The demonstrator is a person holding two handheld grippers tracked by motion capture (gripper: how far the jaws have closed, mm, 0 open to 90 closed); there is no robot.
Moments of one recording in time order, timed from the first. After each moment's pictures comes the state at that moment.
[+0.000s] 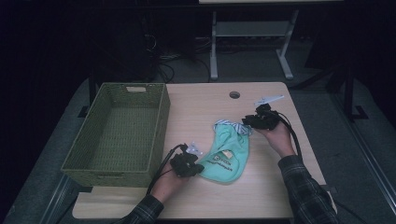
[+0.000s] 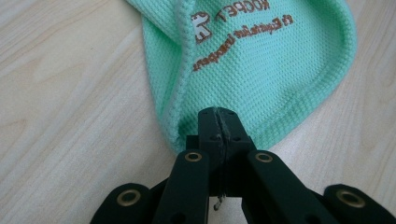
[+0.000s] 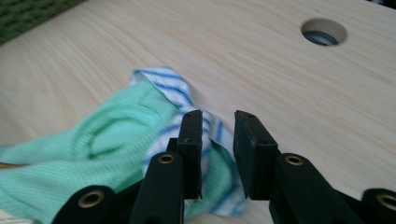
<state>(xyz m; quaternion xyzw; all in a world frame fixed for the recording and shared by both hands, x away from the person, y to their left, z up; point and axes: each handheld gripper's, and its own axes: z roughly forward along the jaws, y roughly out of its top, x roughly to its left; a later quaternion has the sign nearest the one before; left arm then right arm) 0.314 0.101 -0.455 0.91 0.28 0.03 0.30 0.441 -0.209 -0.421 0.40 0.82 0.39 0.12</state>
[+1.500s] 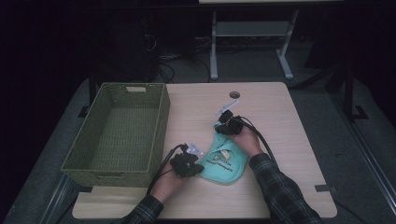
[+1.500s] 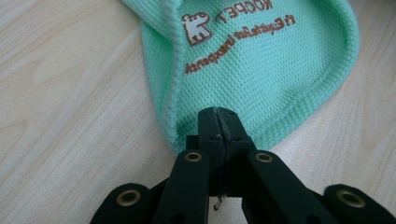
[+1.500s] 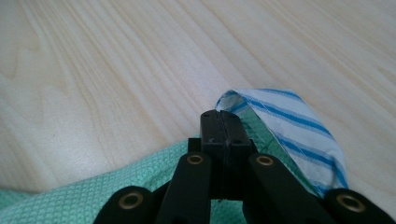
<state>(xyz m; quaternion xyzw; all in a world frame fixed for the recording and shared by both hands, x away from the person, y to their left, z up) 0.313 0.099 -0.456 0.91 0.28 0.04 0.31 0.456 -0.102 -0.458 0.34 0.88 0.31 0.10</state>
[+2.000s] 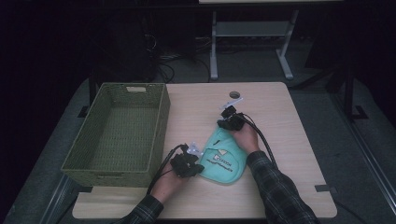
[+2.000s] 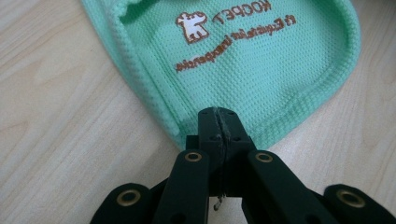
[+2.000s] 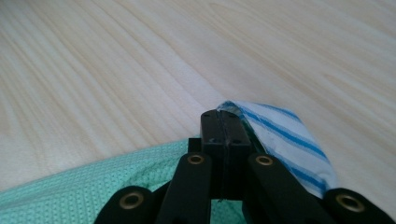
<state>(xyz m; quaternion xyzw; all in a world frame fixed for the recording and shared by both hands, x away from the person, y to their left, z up) 0.313 0.099 -0.455 0.91 0.28 0.04 0.31 0.472 -0.111 -0.463 0.39 0.85 0.33 0.11</state>
